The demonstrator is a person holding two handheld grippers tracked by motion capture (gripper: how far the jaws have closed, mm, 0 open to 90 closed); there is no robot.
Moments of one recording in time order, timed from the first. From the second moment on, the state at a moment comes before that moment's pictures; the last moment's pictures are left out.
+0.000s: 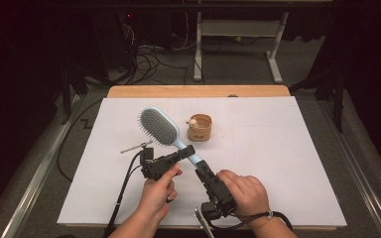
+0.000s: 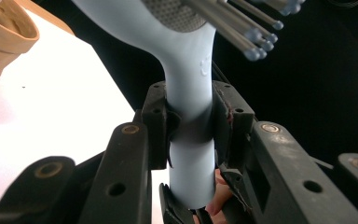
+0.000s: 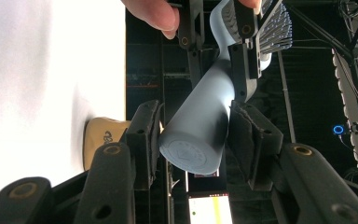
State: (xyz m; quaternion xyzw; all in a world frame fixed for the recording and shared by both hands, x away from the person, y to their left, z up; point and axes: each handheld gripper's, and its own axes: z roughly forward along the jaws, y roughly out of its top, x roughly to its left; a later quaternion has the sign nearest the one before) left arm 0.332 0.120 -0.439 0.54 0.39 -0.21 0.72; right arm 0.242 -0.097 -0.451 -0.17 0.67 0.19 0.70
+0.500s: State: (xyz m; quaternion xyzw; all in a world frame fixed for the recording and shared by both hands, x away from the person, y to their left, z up) left arm 0.330 0.122 -0.434 0.55 0.39 -0.19 0.72; right arm 0.246 -0.098 -0.450 -0.15 0.68 0.19 0.69
